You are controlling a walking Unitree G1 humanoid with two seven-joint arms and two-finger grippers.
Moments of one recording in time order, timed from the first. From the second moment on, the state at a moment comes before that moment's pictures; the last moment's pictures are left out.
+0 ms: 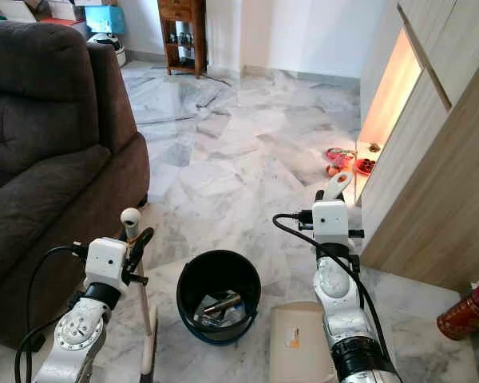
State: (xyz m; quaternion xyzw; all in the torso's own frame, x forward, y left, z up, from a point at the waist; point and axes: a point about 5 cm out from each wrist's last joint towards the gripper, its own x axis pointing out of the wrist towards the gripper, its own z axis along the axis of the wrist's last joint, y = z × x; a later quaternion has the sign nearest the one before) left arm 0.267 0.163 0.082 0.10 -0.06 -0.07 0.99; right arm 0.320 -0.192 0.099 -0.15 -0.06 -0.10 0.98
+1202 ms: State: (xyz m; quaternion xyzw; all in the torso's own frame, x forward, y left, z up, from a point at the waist) left arm 0.271 0.162 0.091 0.10 -0.08 -0.07 0.99; right arm 0.325 -0.188 0.102 -0.14 -0.07 -0.09 0.98
